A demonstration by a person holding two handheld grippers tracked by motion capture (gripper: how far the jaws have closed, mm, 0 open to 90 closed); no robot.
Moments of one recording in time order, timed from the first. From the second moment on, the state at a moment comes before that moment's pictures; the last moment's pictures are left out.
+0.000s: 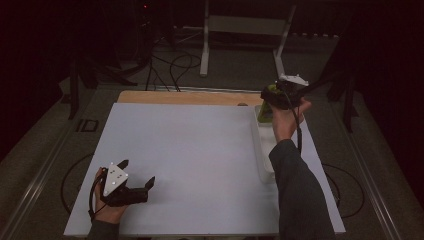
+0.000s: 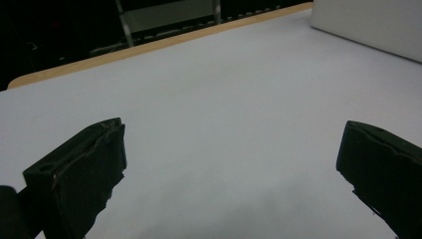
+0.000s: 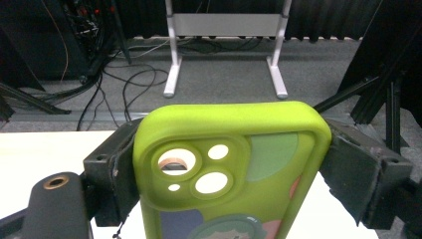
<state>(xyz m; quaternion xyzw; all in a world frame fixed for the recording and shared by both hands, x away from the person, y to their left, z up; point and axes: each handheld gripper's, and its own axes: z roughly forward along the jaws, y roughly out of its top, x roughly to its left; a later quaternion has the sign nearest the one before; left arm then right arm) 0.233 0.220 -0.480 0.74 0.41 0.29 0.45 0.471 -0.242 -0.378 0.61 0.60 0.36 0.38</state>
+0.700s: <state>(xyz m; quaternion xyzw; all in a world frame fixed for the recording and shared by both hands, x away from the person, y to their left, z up) 0.233 0.219 -0.479 0.74 0.41 0.29 0.45 0.478 -0.239 -0.389 0.62 0.60 0.35 0.38</state>
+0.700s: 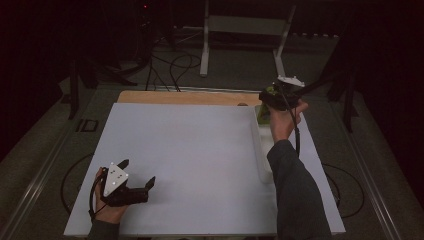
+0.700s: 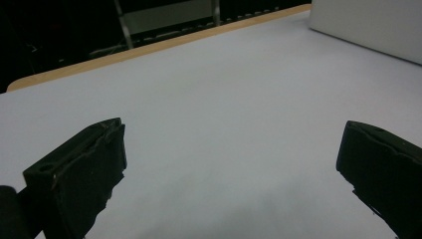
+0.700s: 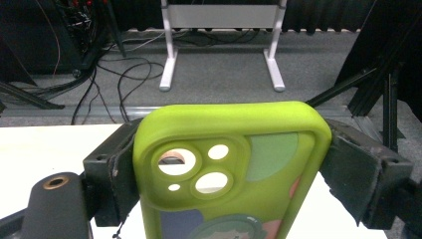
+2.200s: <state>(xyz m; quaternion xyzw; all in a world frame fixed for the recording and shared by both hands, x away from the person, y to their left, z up) 0.233 0.219 -0.478 0.74 0.40 0.30 0.46 0.491 -0.235 -0.418 0.63 0.62 0.31 0.36</state>
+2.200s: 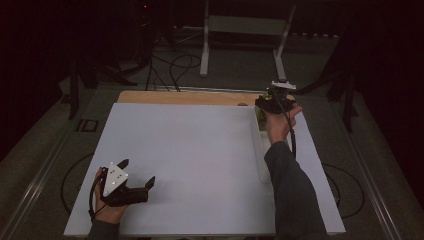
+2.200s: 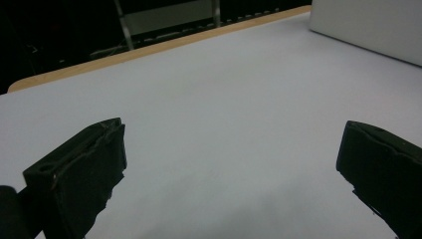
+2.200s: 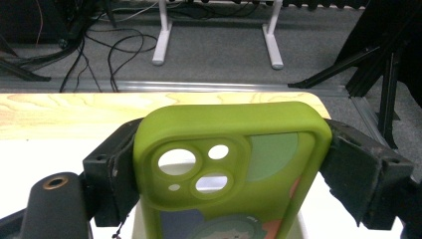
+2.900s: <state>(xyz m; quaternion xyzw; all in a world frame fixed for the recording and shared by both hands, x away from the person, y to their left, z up) 0.232 0.220 -0.478 0.74 0.40 0.30 0.46 0.494 -0.235 -0.429 0.63 0.63 0.29 0.35</state>
